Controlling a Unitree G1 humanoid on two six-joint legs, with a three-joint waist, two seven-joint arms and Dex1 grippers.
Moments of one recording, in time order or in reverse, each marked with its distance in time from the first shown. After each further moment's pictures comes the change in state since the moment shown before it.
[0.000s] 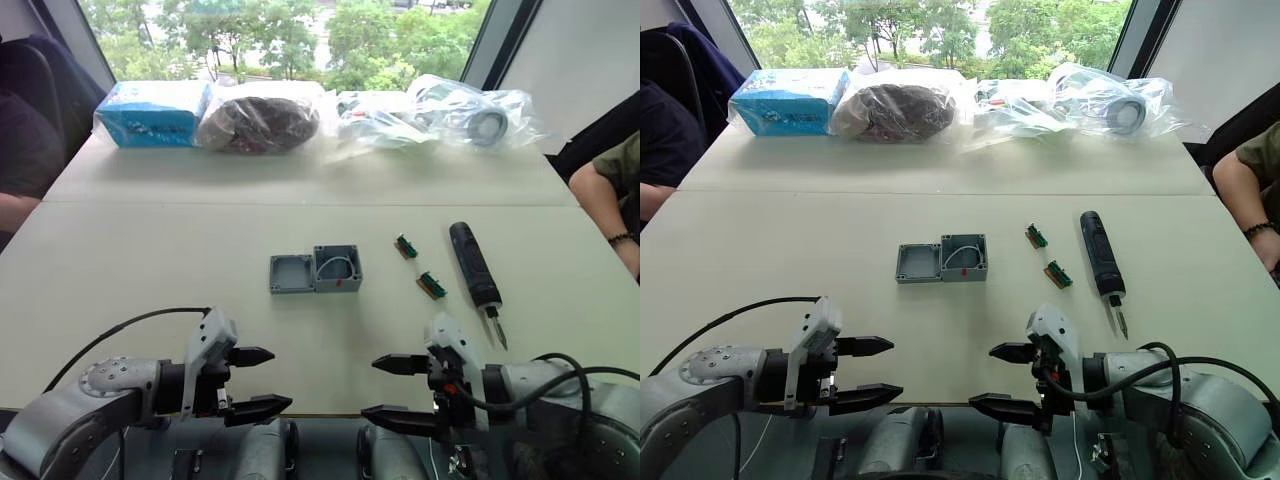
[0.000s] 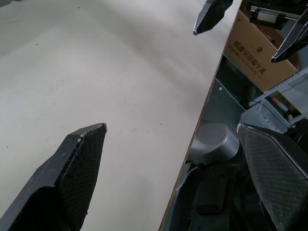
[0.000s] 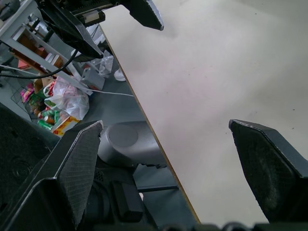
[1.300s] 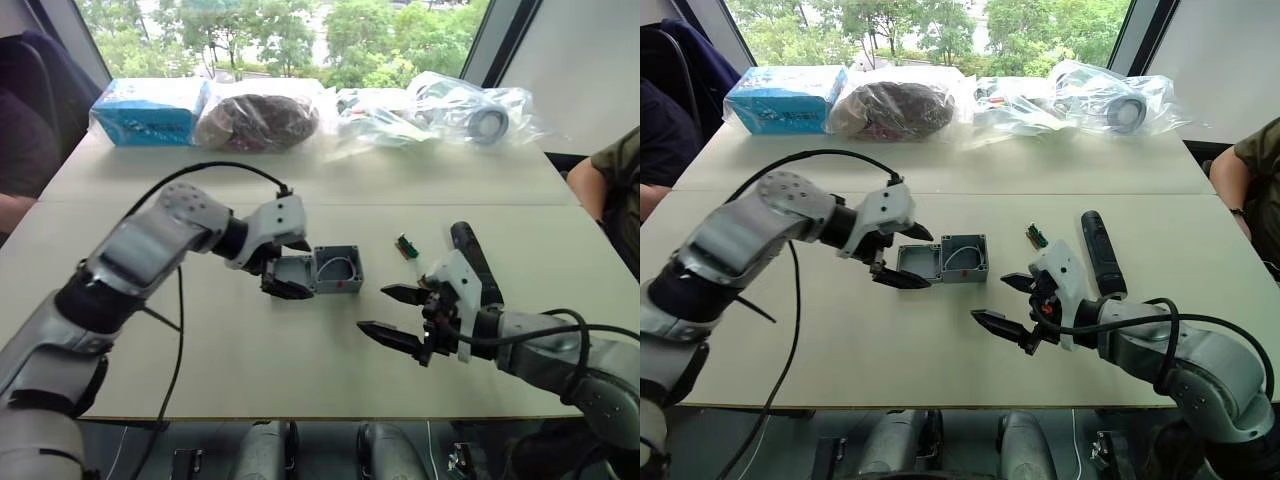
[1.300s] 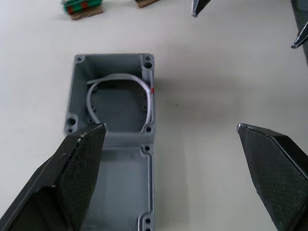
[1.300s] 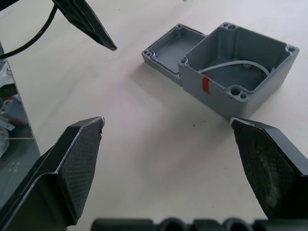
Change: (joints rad) left arm -1.165 -0.118 -0.644 0.592 0.505 -0.103 -0.359; right arm -0.174 0.089 -0.028 0.018 -0.001 0.003 -0.336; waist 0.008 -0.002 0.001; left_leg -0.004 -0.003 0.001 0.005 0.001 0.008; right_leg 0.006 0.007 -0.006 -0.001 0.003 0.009
